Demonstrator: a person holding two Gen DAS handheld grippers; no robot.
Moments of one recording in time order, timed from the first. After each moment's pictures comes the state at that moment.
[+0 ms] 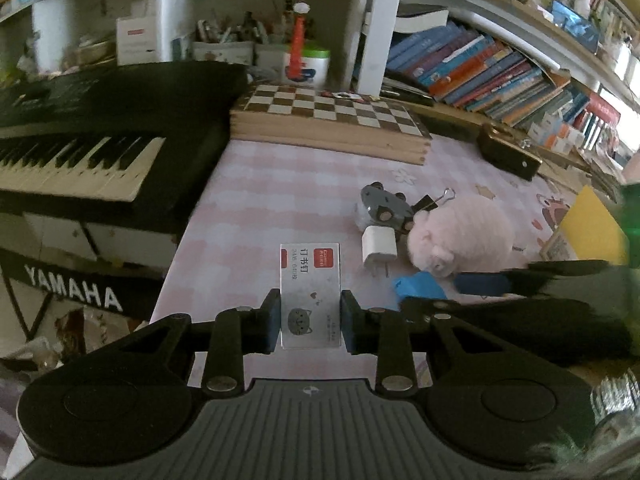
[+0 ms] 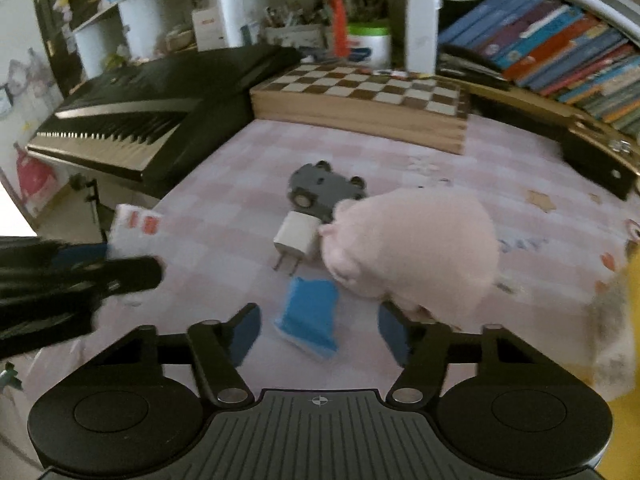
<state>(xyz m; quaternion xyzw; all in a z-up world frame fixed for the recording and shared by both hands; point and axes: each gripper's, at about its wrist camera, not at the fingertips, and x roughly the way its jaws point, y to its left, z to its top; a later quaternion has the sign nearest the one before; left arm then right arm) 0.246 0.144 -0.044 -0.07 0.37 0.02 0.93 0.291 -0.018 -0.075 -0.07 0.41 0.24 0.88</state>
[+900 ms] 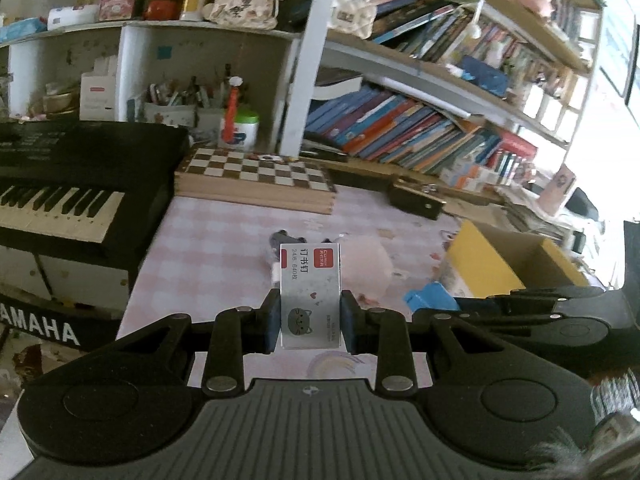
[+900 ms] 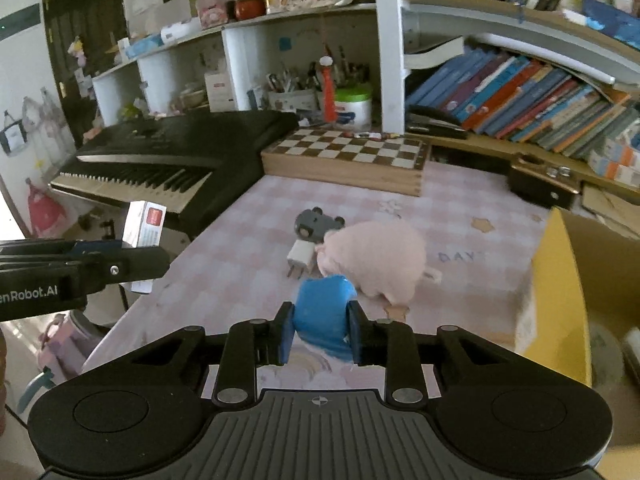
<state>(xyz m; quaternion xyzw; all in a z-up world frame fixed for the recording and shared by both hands) 0.160 0.120 0.017 -0.09 0.28 -0.08 0.95 0.200 -0.082 -0.001 -0.04 0.34 0.24 0.91</state>
